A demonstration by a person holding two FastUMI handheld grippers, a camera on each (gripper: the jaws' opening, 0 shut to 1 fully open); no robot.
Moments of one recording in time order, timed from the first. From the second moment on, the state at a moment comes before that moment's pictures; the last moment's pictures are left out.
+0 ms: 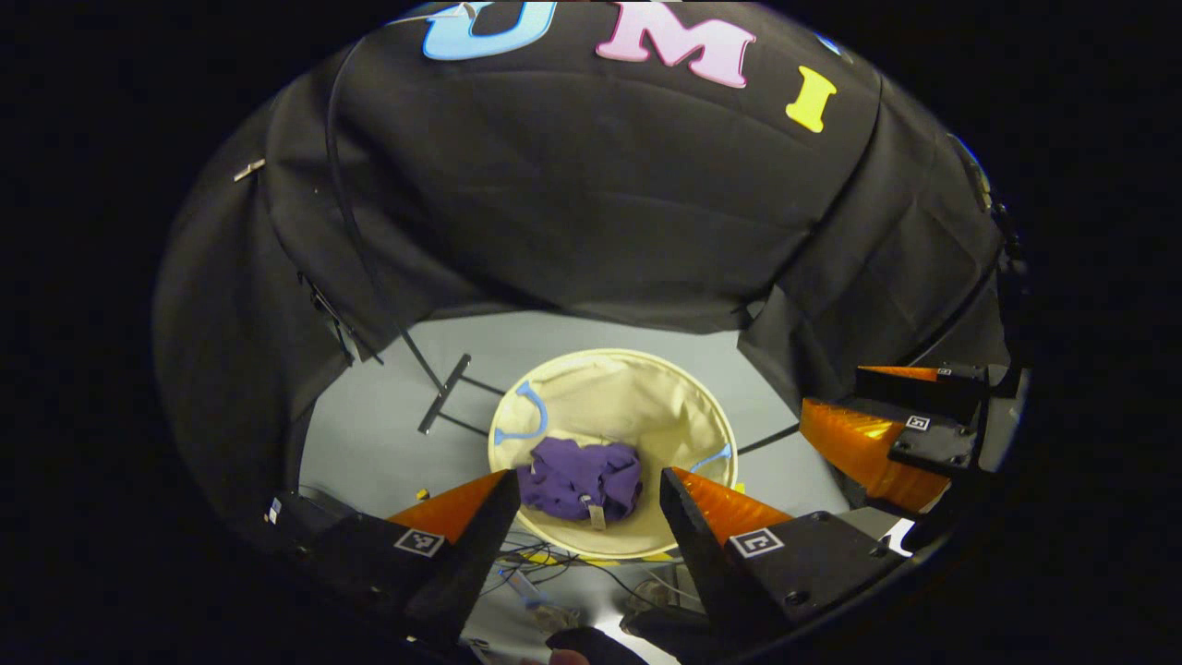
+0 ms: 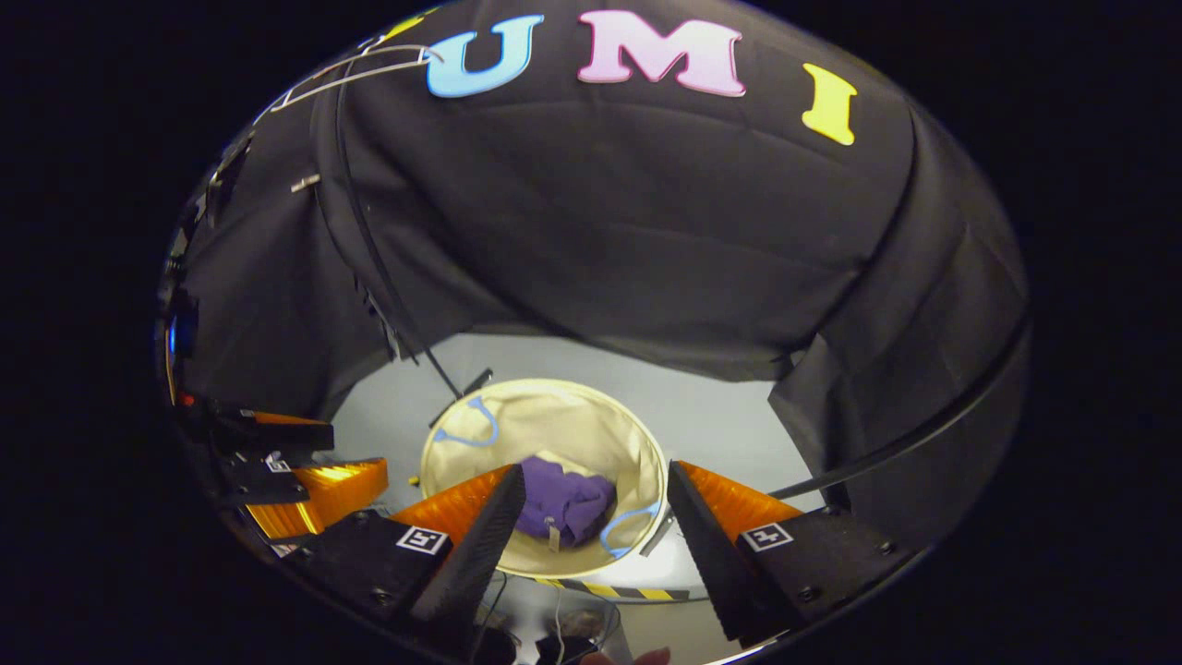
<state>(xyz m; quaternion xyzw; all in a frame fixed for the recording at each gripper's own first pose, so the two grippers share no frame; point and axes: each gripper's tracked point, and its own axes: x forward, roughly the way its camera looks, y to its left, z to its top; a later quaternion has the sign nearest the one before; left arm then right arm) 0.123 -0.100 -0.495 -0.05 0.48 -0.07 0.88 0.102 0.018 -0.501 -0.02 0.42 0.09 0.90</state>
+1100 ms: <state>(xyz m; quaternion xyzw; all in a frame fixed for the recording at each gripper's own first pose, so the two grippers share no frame) 0.094 -0.064 -0.110 -0.04 0.12 -0.05 0.99 0.104 -0.002 -0.113 0.01 0.06 0.02 1.00</state>
